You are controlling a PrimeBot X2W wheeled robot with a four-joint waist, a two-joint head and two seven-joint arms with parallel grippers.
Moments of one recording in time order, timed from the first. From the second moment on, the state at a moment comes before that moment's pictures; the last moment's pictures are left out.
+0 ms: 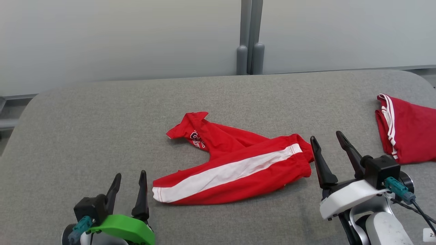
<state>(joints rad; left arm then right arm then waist) -0.08 0.23 -0.38 0.28 -0.59 0.10 -0.24 -0.07 -0.08 0.08 0.06 0.16 0.13 -0.11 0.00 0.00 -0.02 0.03</state>
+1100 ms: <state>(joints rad) 0.08 0.27 -0.36 0.06 -0.58 0.20 -0.23 0.01 -0.05 0.04 0.02 0.12 0.13 -0.14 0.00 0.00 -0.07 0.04</state>
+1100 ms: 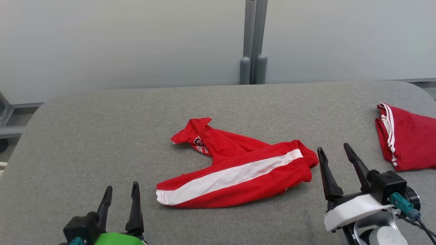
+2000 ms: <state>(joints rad) -0.11 0.26 -0.45 0.38 -0.72 0.04 0.06 0.00 -0.05 0.10 0.05 0.11 0.13 -0.11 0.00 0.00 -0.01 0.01</state>
